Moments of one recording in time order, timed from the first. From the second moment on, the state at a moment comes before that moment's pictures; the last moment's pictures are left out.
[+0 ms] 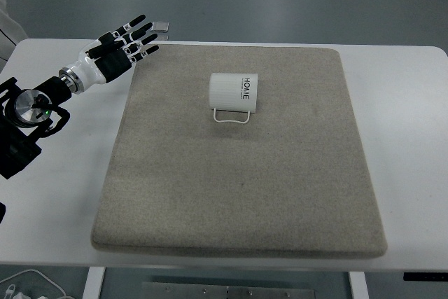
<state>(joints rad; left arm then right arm) -0.88 0.33 -0.66 -0.46 -0.21 -0.58 0.08 0.02 0.00 -0.06 0.14 -0.01 0.00 -0.23</state>
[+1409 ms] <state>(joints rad) -0.93 0.35 -0.65 -0.49 -0.15 -0.57 0.07 0.02 0.00 -0.06 0.14 -0.01 0.00 -0.23</state>
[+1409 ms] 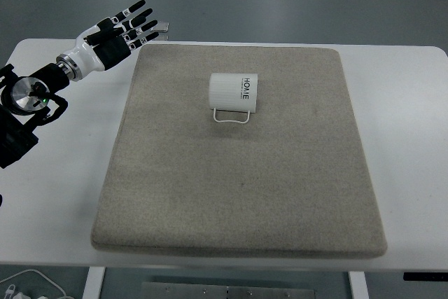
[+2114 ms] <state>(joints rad) -1.01 0.42 -0.66 -0.59 0.50 -0.57 -0.07 0.02 0.00 -0.06 0.14 -0.01 0.00 -0.23</state>
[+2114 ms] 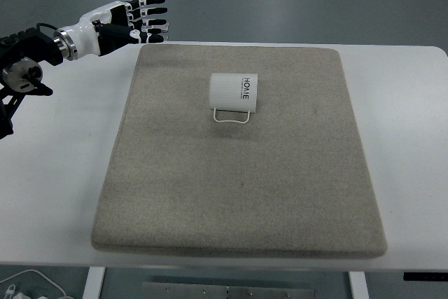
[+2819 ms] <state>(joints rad) -1.09 0.44 -0.54 -0.79 1.02 -0.36 -0.09 0.02 0.00 -0.06 0.14 -0.01 0.00 -0.23</state>
